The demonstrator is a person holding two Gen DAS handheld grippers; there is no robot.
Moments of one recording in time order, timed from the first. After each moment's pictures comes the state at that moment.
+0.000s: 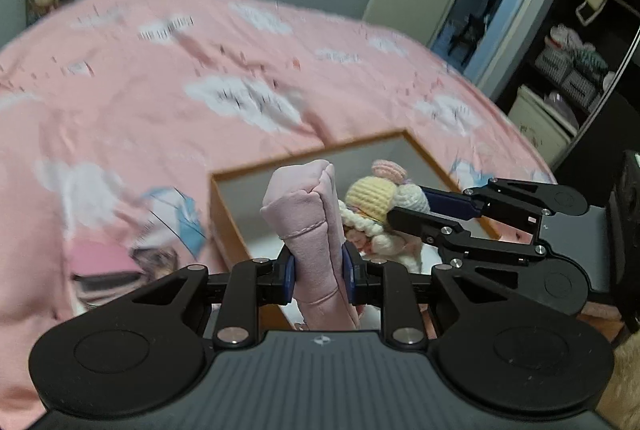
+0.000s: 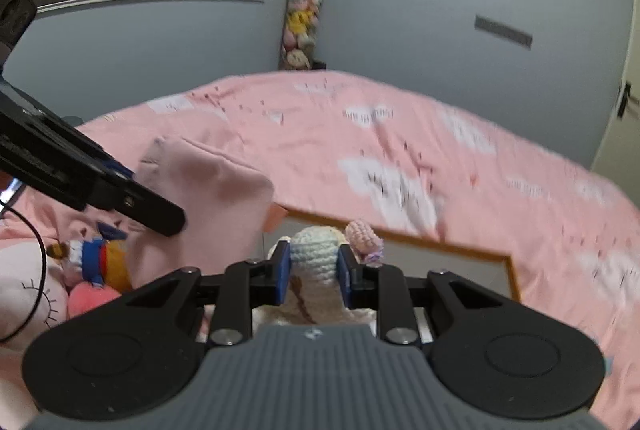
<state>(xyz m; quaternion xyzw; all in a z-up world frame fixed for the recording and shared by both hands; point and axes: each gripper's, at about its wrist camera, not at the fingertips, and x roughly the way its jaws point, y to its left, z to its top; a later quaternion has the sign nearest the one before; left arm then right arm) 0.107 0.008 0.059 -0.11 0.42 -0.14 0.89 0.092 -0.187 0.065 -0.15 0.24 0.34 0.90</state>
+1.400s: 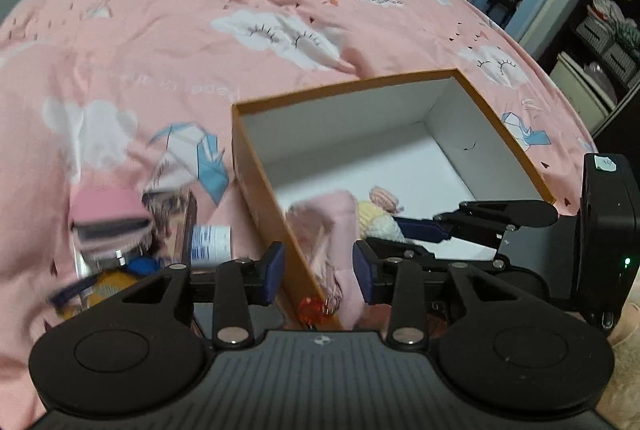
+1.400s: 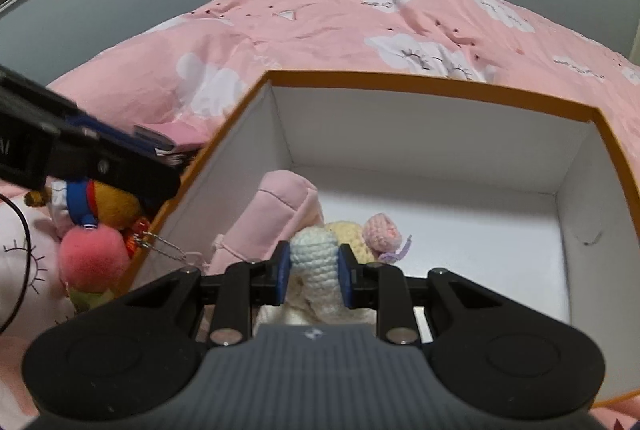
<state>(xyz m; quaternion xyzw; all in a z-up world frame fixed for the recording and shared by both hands) 0.111 0.018 0.017 -0.11 0.48 -0.09 0.86 0.122 -0.158 -0.023 -0.12 0.38 0.36 0.84</state>
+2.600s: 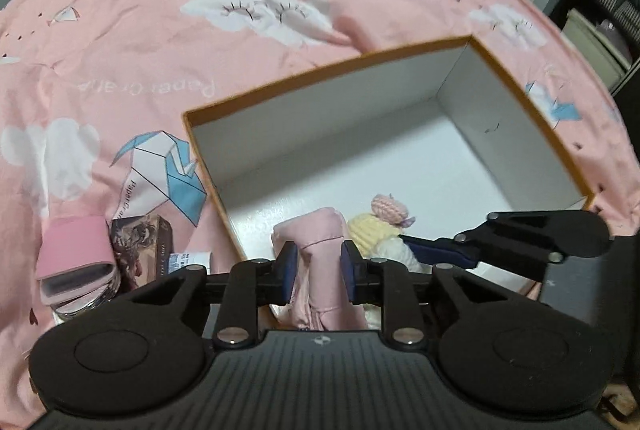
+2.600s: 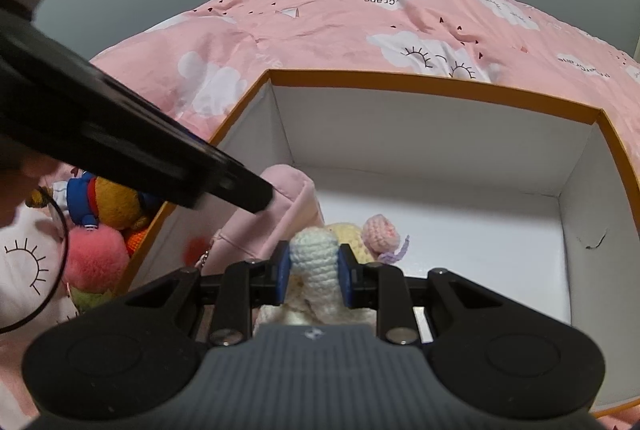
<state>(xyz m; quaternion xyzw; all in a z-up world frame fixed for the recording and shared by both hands) 0.174 -0.026 -0.011 -0.04 0.53 -0.09 0.84 0.131 -0.158 -0.025 -0.12 0.38 0.36 0.84</state>
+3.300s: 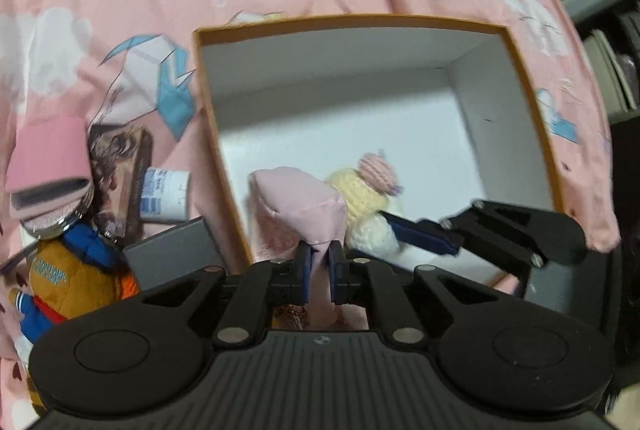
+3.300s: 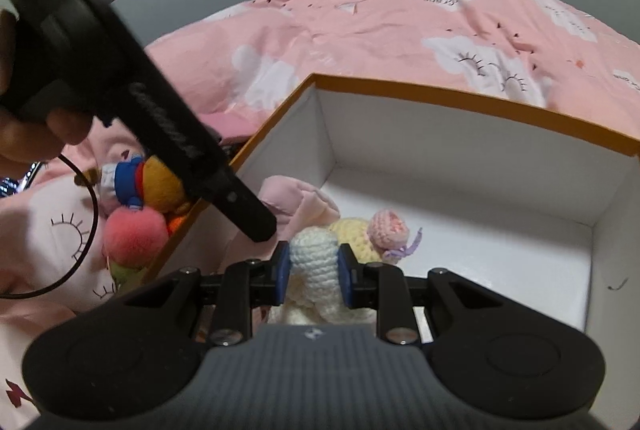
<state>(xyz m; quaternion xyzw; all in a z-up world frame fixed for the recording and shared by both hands) 0.193 0.001 -0.017 -0.16 0.63 -0.07 0.75 0.151 -0.161 -0.015 -0.13 0.39 0.45 0.79</state>
